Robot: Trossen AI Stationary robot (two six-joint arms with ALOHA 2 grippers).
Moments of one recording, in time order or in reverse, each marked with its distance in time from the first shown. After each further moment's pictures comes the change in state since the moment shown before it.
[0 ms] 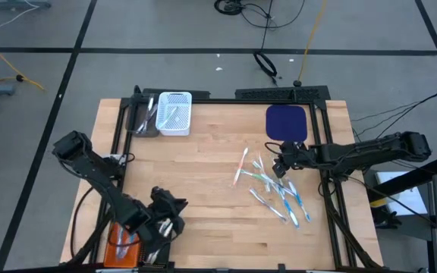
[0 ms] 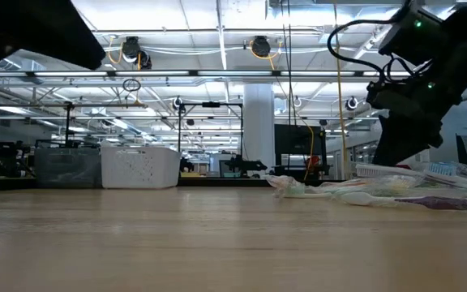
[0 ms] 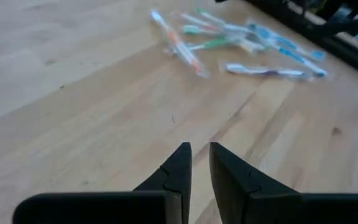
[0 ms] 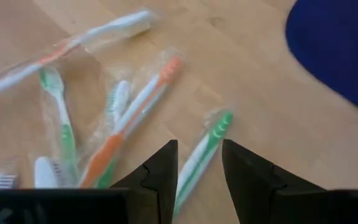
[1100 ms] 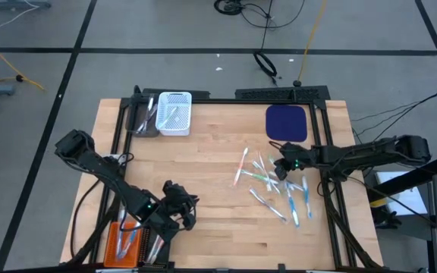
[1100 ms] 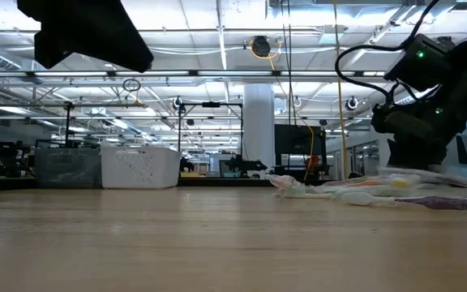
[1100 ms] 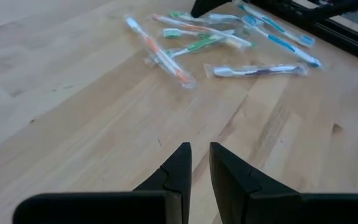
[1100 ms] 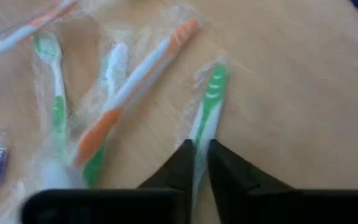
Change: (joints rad) left arm 0.140 0.000 0.000 0.211 0.109 0.342; right arm -0.116 0.039 -0.184 0.274 -0.204 -0.124
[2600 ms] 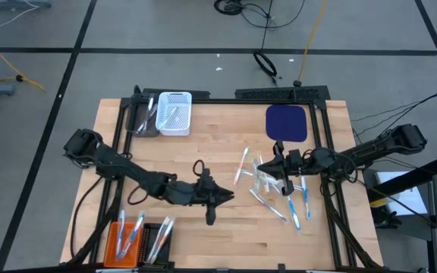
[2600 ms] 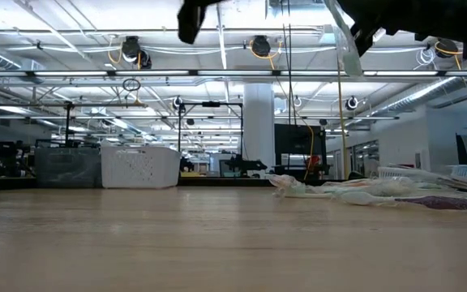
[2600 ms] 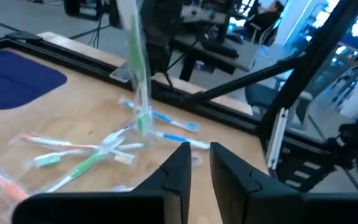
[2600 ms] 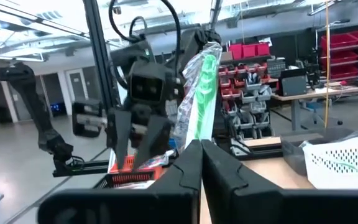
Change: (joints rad) left arm 0.260 0.062 0.001 0.833 0.386 0.688; right arm 0.346 0.003 0.095 1.044 0.009 -0.496
